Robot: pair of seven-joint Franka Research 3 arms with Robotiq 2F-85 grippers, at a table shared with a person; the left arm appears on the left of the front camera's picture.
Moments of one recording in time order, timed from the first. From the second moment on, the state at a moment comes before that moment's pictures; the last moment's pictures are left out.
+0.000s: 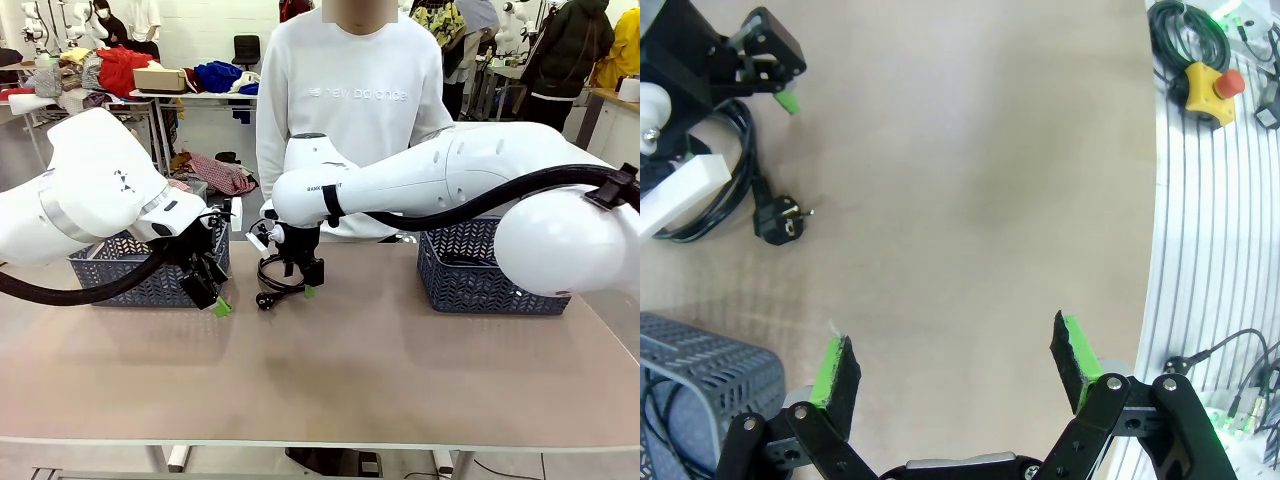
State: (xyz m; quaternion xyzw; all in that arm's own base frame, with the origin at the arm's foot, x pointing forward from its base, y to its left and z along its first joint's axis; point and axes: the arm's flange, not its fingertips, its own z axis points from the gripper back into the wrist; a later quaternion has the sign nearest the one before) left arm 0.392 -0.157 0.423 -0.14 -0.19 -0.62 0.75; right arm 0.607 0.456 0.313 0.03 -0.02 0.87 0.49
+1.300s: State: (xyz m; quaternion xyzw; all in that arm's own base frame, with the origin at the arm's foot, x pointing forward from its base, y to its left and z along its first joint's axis) left arm 0.392 -0.157 0.423 -0.14 -0.19 -0.62 0.75; right arm 0.614 0.455 0.315 0.03 -0.01 0.86 0.51
